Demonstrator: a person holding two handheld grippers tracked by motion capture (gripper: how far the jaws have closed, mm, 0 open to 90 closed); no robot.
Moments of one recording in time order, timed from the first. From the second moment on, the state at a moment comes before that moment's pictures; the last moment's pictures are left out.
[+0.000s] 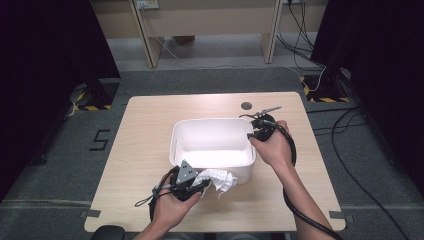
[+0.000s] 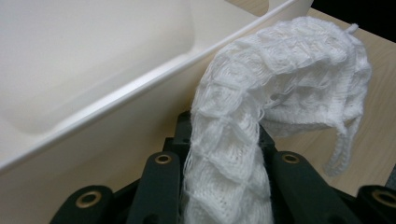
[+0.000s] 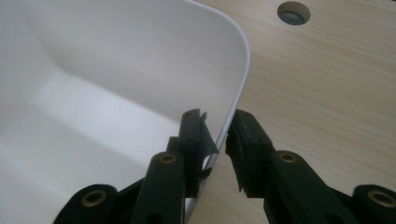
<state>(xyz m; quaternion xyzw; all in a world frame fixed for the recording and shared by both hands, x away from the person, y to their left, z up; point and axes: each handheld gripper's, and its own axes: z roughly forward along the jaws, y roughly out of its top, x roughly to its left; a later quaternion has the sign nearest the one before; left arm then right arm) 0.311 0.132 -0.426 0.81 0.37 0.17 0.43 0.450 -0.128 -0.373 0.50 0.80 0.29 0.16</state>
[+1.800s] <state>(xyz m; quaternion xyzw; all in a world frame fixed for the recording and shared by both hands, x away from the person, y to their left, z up) 0.316 0.153 -0.470 0.81 0.39 0.16 0.40 0.450 -0.127 -0.371 0.50 0.80 0.28 0.17</state>
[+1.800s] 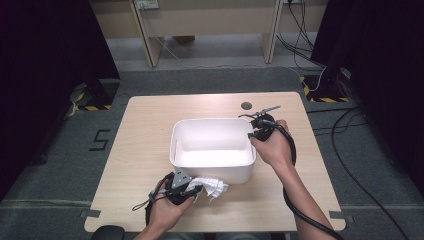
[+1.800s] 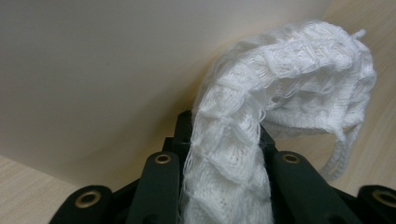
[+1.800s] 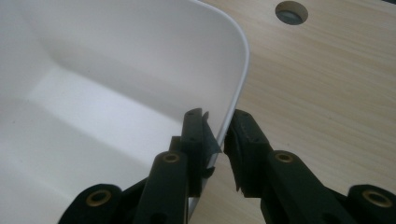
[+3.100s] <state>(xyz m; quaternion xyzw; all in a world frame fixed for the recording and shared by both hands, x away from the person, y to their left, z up) 0.316 0.179 -0.488 0.81 0.42 0.16 0.38 0.450 -0.127 -0.371 0.50 0.80 0.28 0.17</state>
